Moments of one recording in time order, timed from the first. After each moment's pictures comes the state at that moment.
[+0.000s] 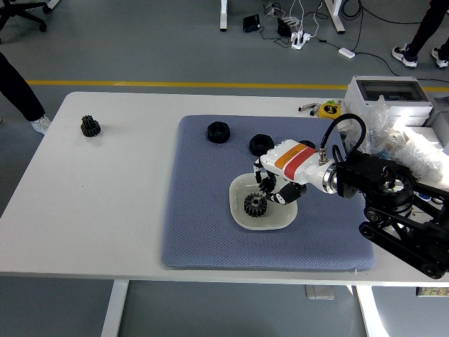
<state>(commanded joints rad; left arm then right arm) -0.11 0.13 -0.37 -0.21 0.64 0.25 0.09 0.93 -0.35 0.39 1.24 -2.03 0.07 0.00</state>
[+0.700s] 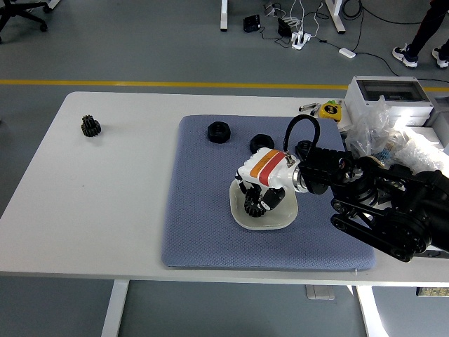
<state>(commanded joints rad) -0.10 0.14 -0.39 -0.21 0.66 0.25 0.10 1.06 -0.23 0.23 1.10 -2.00 0.13 0.01</state>
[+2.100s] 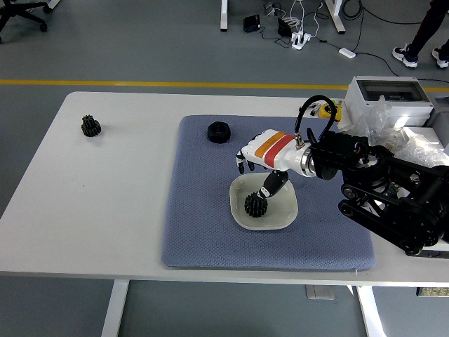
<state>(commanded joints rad) -0.11 0.14 -0.39 -0.21 0.67 0.25 0.10 1.01 -0.29 0.44 1.16 -1.99 0.11 0.01</state>
